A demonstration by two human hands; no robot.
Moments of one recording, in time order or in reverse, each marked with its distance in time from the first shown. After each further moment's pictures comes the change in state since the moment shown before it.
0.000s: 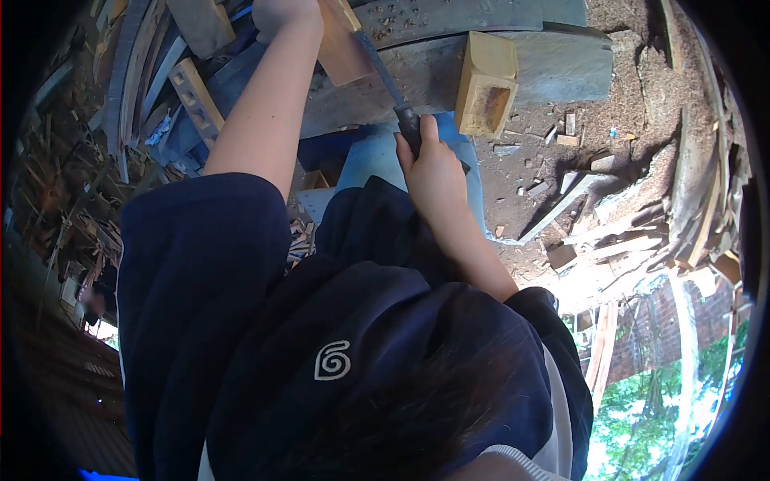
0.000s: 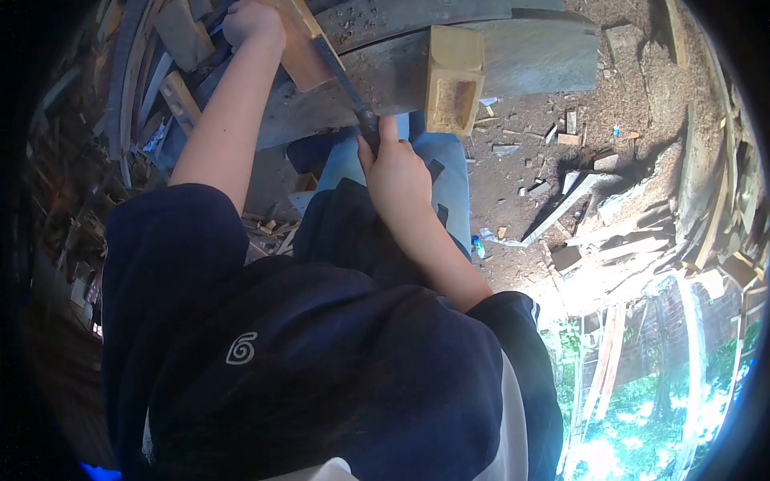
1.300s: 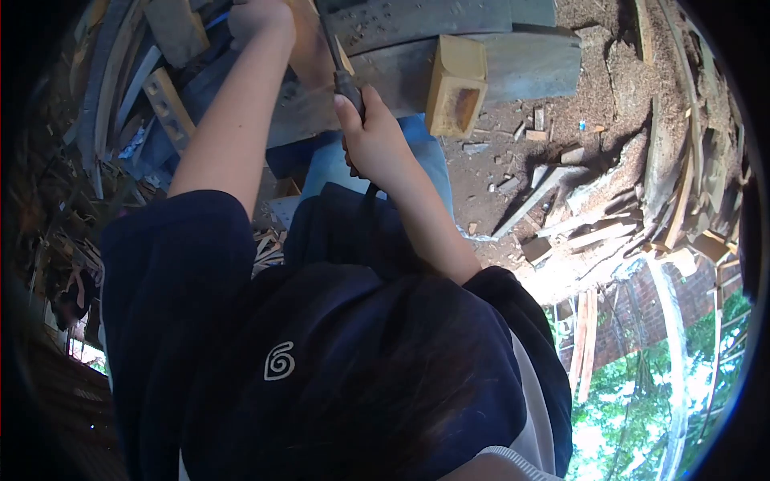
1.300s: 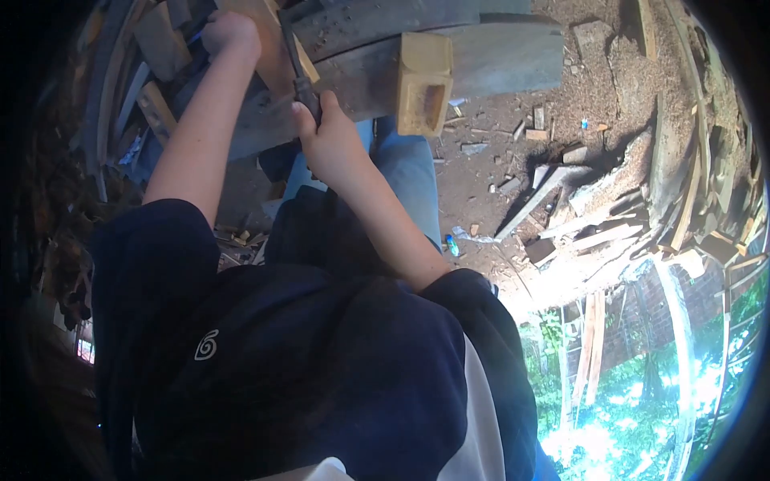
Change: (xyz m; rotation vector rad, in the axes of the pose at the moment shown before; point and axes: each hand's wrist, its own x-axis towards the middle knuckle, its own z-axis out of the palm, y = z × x) left_hand 0.022 -0.011 0.008 1.492 -0.154 0.833; right_hand 0.030 -0.053 -0.020 0.705 -0.299 0.194
